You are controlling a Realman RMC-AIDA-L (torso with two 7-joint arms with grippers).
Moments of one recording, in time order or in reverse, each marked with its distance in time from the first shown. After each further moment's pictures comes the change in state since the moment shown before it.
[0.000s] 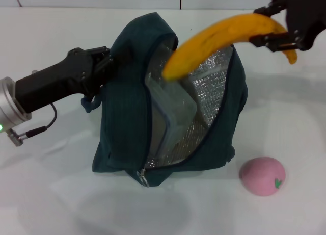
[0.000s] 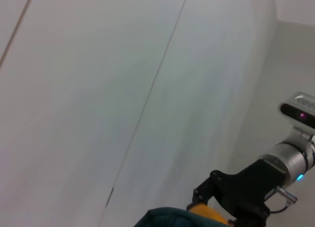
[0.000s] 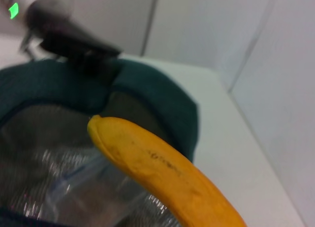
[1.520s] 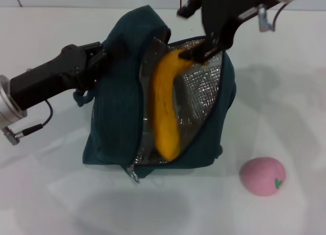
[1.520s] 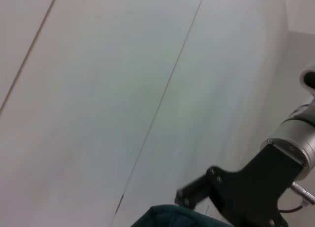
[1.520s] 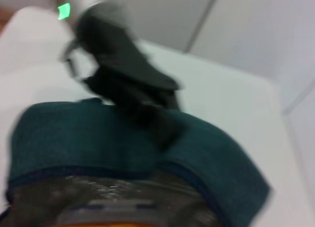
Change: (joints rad) left arm 0.000 0.001 -0.032 -0.007 0.001 -0.003 -0.015; right arm 0.228 0.022 -0.295 0.037 -0.095 0.097 0.207
